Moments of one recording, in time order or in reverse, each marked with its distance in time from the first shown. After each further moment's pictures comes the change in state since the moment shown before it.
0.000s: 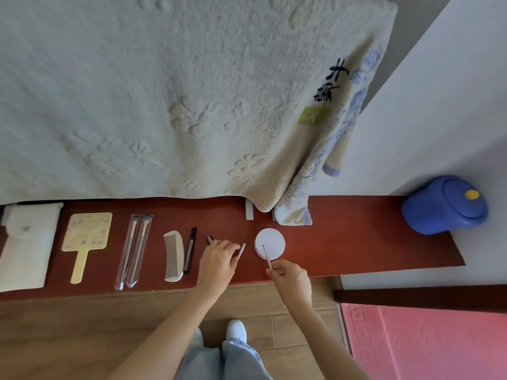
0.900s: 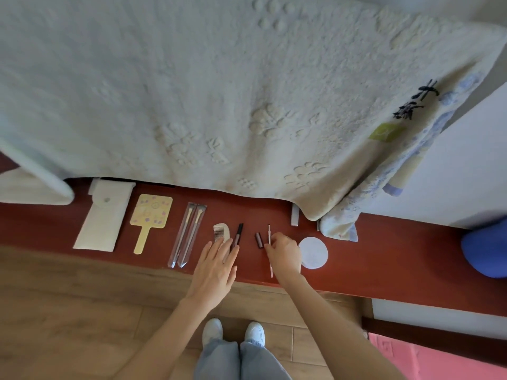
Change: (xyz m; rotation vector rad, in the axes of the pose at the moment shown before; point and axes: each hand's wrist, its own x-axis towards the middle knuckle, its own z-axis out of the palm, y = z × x) left_hand -0.067 -0.067 -0.055 0.378 0.030 0.055; right_hand 0.038 -0.095 0.069 -0.237 -0.043 -0.262
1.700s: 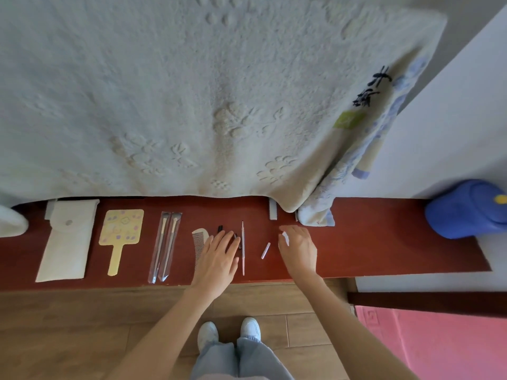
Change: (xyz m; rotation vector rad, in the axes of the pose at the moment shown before) left_hand 0.046 0.019 0.006 -0.044 -0.041 0.117; right_hand -0.010 0.052 -0.033 0.040 0.347 -0.072
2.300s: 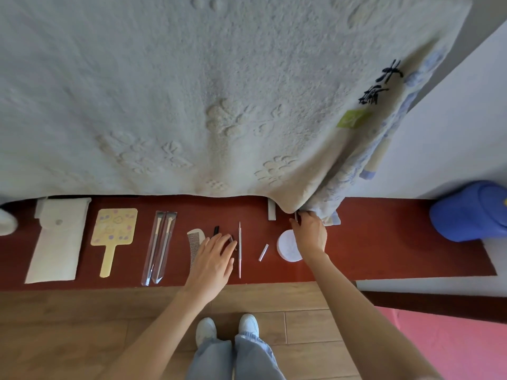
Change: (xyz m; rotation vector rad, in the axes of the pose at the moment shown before) left_hand 0.001 -0.007 0.008 -0.054 0.032 0.020; right_hand 0.064 0.032 0.005 -0.161 -0.054 0.150
